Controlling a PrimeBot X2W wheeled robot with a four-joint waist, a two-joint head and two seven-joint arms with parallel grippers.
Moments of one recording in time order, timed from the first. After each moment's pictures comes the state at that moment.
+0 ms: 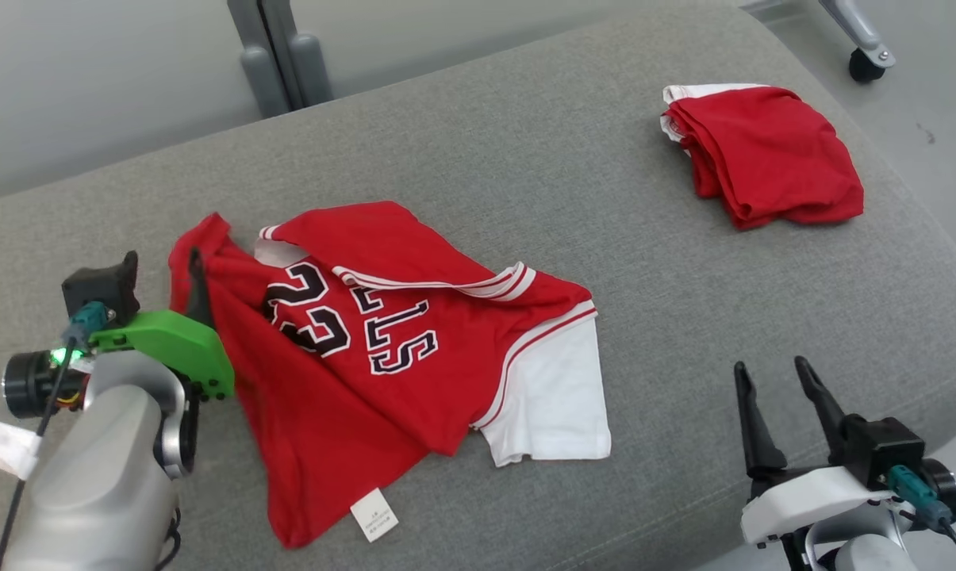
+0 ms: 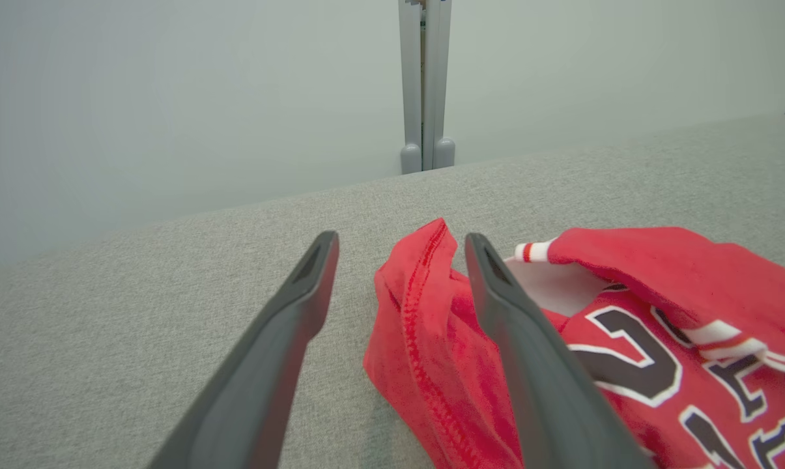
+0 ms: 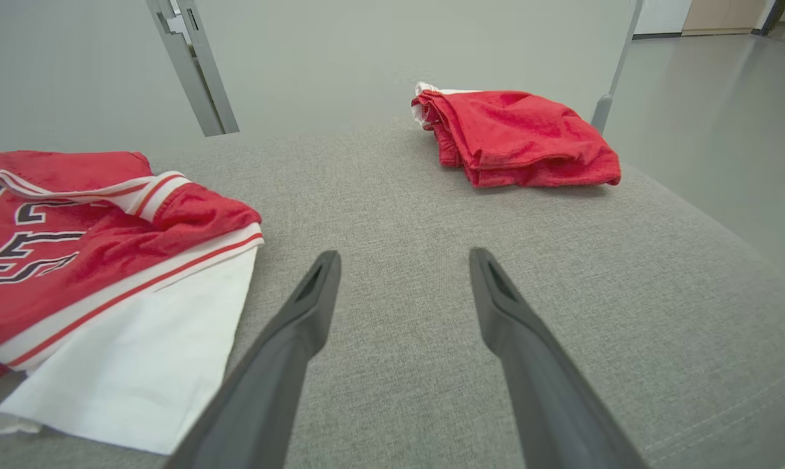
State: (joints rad) left arm -0.65 0.34 -0.55 0.84 -0.68 0.14 -0.25; right arm -0.02 -0.05 -0.01 0.24 0.10 0.13 -0.26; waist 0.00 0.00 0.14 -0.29
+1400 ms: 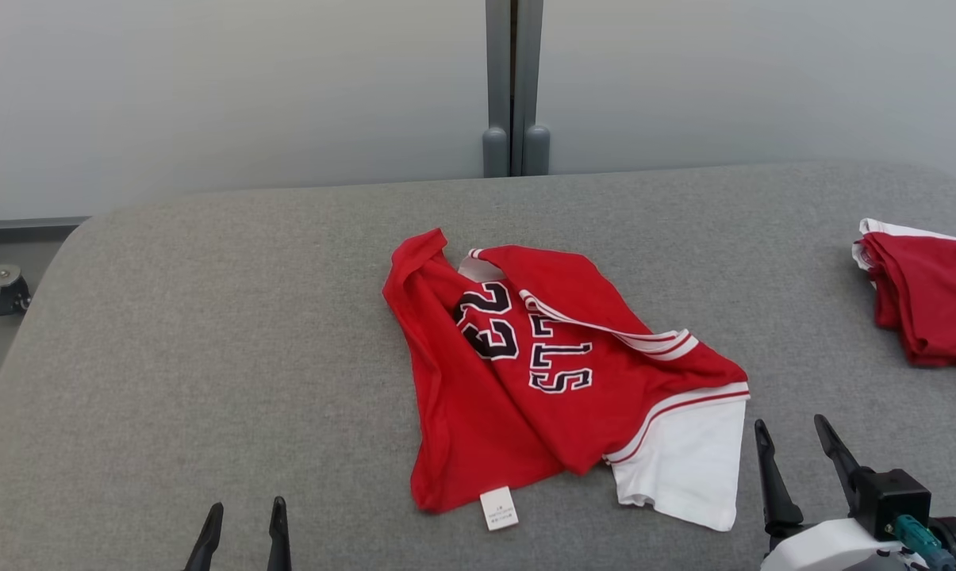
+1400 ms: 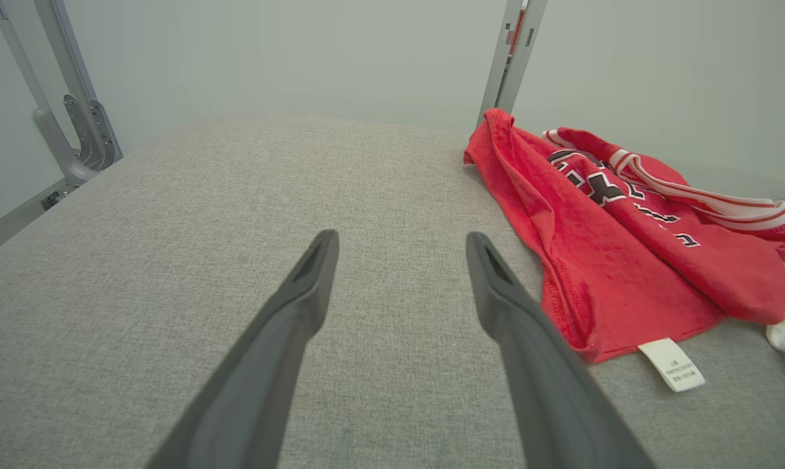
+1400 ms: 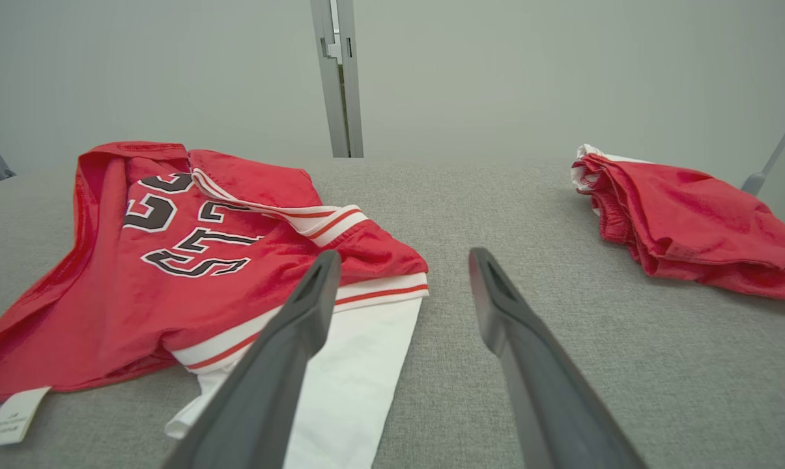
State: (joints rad) left arm 0.23 0.07 -0.07 0.15 -0.24 -0.07 -0.26; right arm 0.09 -0.05 -0.07 0.24 0.05 0.13 -0.26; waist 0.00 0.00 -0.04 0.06
